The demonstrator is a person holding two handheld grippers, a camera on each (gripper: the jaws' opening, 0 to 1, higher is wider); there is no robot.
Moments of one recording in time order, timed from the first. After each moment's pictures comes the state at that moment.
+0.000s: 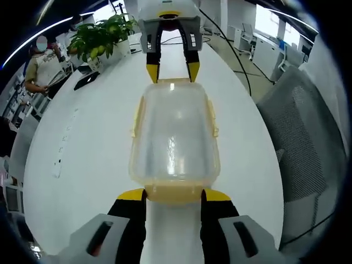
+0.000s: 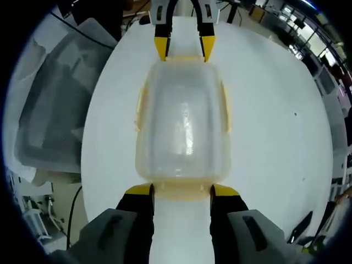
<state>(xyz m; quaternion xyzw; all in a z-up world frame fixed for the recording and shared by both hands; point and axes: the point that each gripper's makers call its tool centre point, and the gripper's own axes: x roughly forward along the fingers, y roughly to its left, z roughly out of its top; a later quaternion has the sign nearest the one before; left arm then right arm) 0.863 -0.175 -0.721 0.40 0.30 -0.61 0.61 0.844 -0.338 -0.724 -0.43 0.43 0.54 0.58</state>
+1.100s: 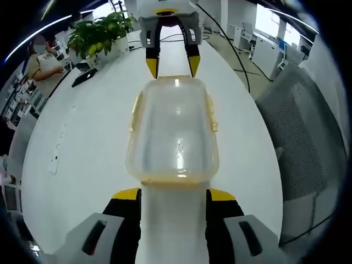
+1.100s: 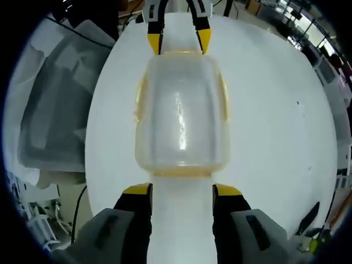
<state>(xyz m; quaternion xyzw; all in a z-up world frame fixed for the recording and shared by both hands) 0.859 -0.171 -0.727 0.40 0.31 -0.61 0.61 0.837 -0.352 -0.726 -0.42 0.46 0.52 0.58</state>
